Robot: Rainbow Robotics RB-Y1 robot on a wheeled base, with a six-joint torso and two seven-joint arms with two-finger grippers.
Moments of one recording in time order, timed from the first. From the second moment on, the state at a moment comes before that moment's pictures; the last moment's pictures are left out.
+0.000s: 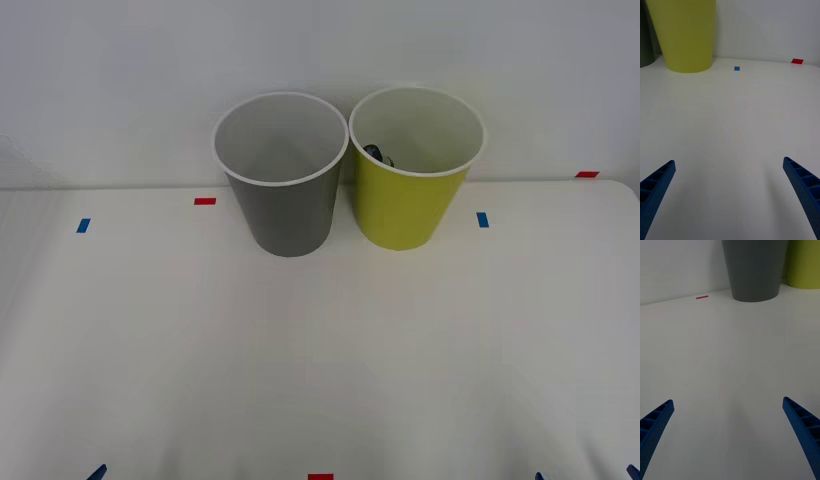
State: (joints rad) right arm 1.04 -0.48 0.21 -1.90 -0.26 -0.61 1.61; left arm 1.03 0.30 -0.27 -1.87 -0.03 -0.57 -1.58
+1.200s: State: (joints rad) right arm 1.04 -0.48 0.21 -1.90 -0.26 -0.61 1.61; left arm 1.03 0.30 -0.27 -1.87 -0.03 -0.57 -1.58
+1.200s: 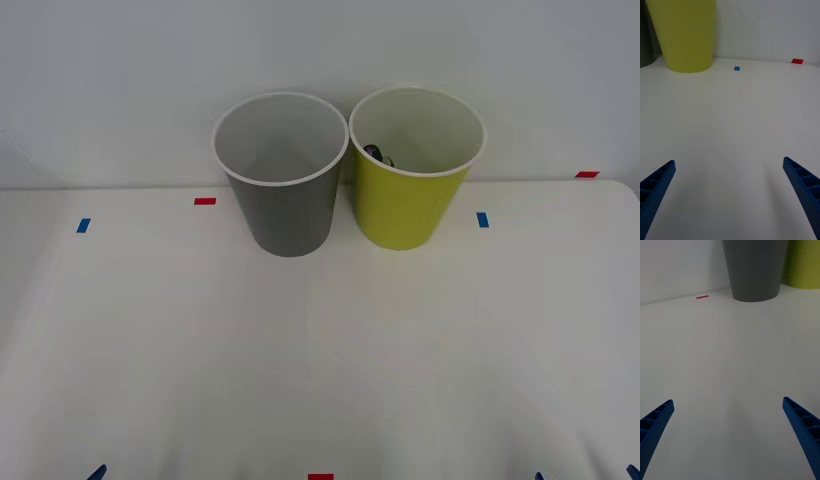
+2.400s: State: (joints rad) right arm 1.04 -0.48 0.21 -1.90 -0.26 -0.61 1.61; left arm 1.03 0.30 -0.27 -1.87 -0.03 -0.57 -1.58
